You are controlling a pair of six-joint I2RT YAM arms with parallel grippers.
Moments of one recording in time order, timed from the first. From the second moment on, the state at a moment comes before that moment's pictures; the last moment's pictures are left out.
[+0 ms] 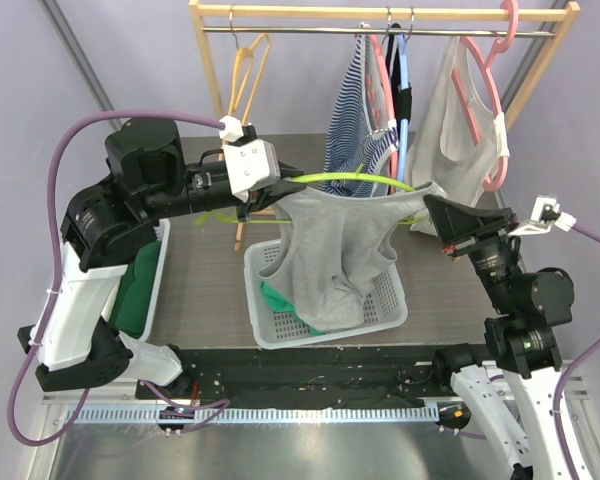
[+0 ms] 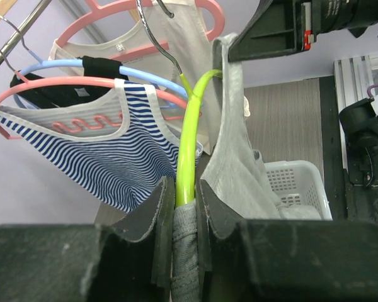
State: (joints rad) left arm -0.87 1.38 2.21 -0.93 0.41 0.47; right arm 0.20 0.47 0.82 0.11 -0.27 0.78
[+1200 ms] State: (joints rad) left arm -0.88 1.48 2.26 -1.00 0.44 0.45; right arm 0.22 0.37 0.80 -0.56 0.14 0.72
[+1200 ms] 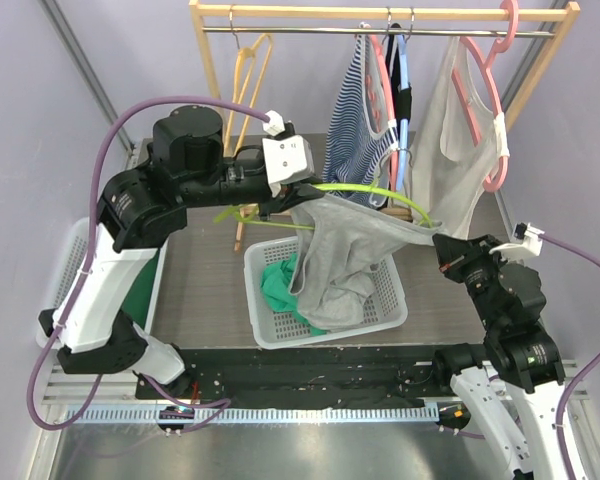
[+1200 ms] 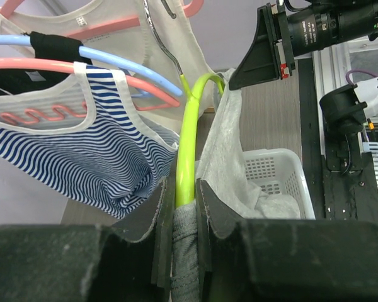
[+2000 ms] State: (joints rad) left arm -0.88 1.59 2.56 -1.08 0.39 0.45; right arm 0.22 0.41 0.82 -0.54 0.09 0.79
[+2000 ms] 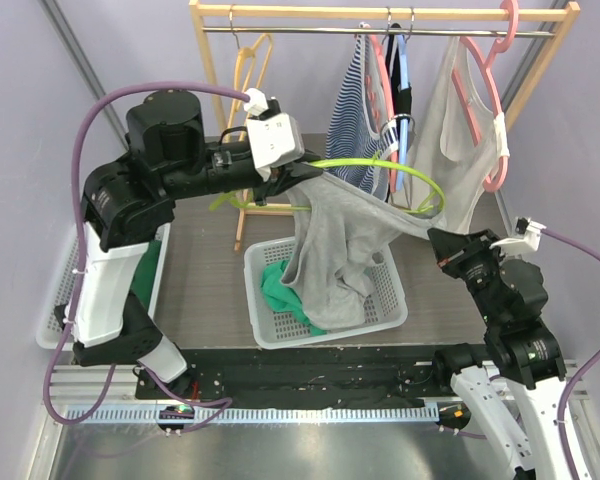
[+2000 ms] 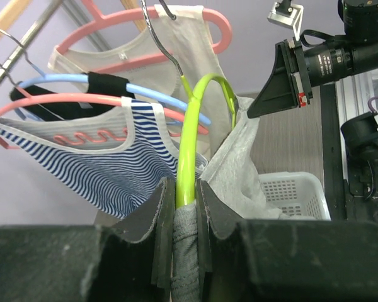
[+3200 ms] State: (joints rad) left arm -0.87 1.51 2.57 -0.89 0.39 0.41; right arm 0.21 0.52 1.18 -0.57 -0.37 0.34
